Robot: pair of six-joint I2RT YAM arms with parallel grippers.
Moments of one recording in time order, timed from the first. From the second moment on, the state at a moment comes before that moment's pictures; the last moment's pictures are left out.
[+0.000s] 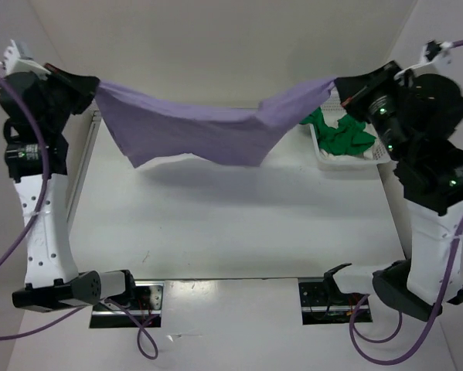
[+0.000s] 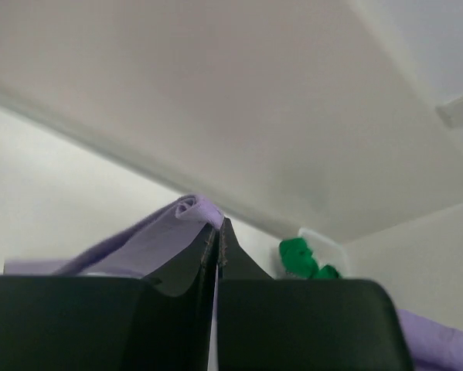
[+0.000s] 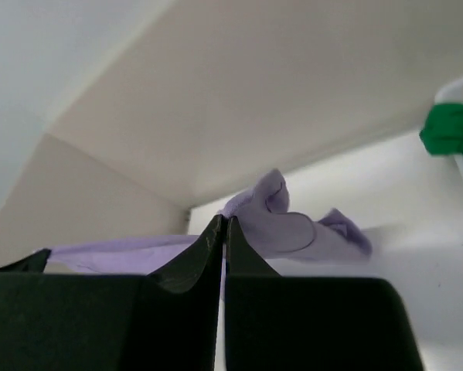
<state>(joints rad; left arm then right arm) 0.17 1.27 1.71 -0.53 0.19 -0.72 0.38 1.26 2.10 -0.92 0.26 0.71</state>
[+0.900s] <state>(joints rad) 0.19 1.81 1.82 -0.53 0.16 -0.71 0.30 2.15 2.59 -0.82 0.26 0.53</state>
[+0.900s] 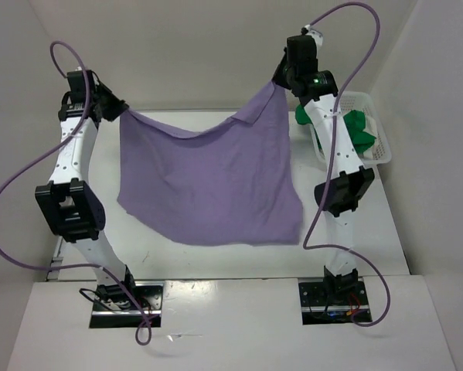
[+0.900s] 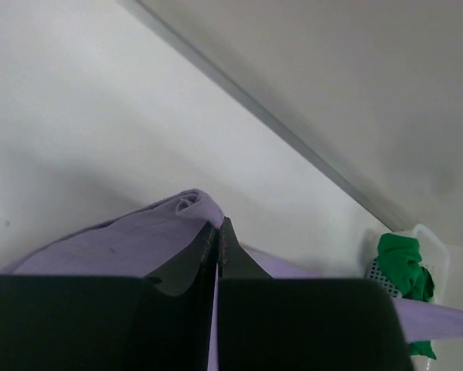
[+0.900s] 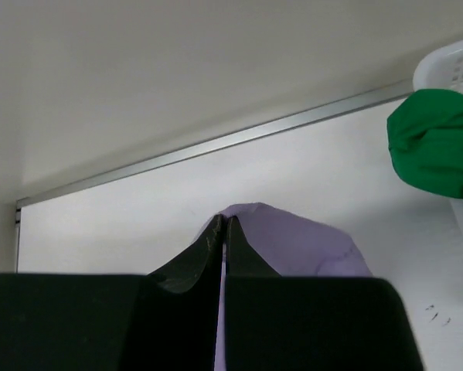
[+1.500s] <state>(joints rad) 0.26 1.68 1.99 -0.42 0.19 -0.72 0.30 1.64 2.46 -0.65 0.25 0.56</state>
